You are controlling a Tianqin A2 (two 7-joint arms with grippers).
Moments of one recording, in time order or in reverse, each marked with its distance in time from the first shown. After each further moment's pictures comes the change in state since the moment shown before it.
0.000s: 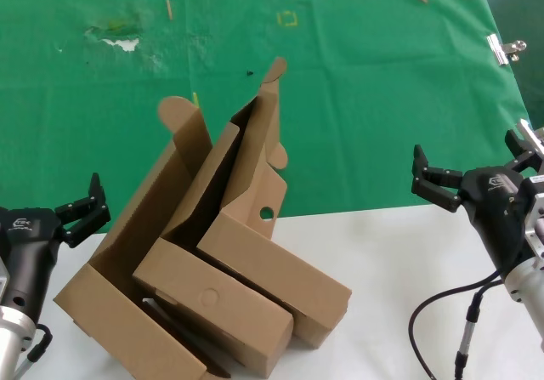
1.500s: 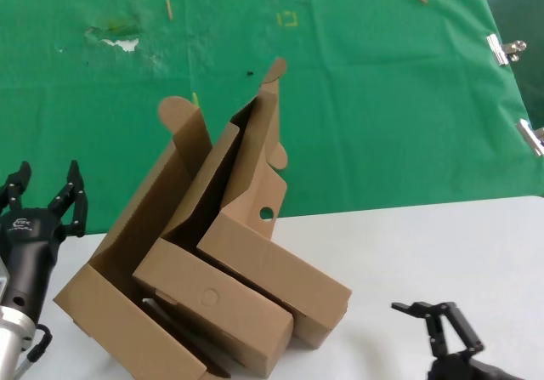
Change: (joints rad) left arm 0.000 0.000 0.000 0.000 0.000 0.000 0.000; right arm -0.443 0.251 0.164 0.165 0.030 -0.741 -0.795
